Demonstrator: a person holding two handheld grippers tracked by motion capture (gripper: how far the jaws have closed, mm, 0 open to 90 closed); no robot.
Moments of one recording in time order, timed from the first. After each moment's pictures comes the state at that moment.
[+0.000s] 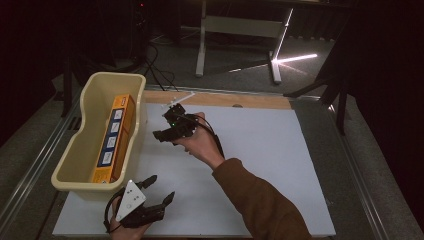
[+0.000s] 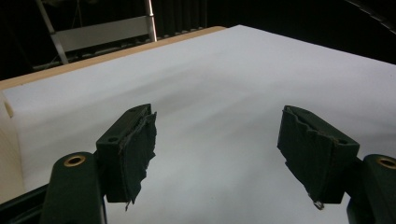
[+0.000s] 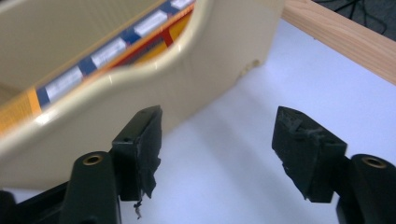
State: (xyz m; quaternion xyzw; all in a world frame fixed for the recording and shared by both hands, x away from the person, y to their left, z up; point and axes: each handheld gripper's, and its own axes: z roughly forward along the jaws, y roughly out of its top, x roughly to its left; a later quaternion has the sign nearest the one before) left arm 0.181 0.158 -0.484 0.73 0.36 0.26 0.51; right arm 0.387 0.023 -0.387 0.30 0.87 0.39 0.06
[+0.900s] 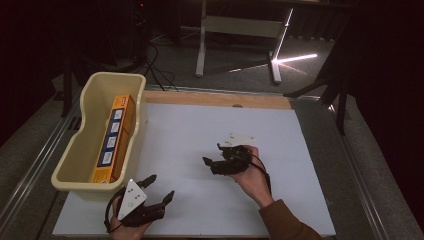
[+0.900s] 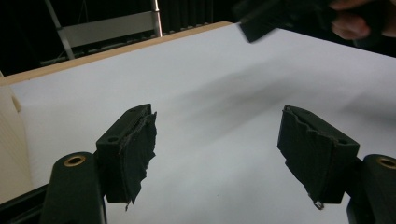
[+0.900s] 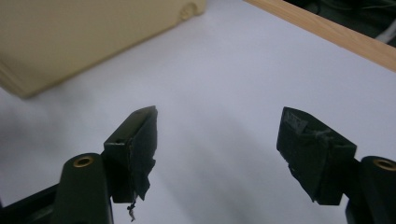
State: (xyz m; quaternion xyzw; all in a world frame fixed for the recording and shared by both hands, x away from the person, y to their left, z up) left arm 0.183 0.157 -0.485 0.74 0.37 0.27 0.50; right arm 0.325 -0.123 -0.445 0.30 0.84 0.42 0.15
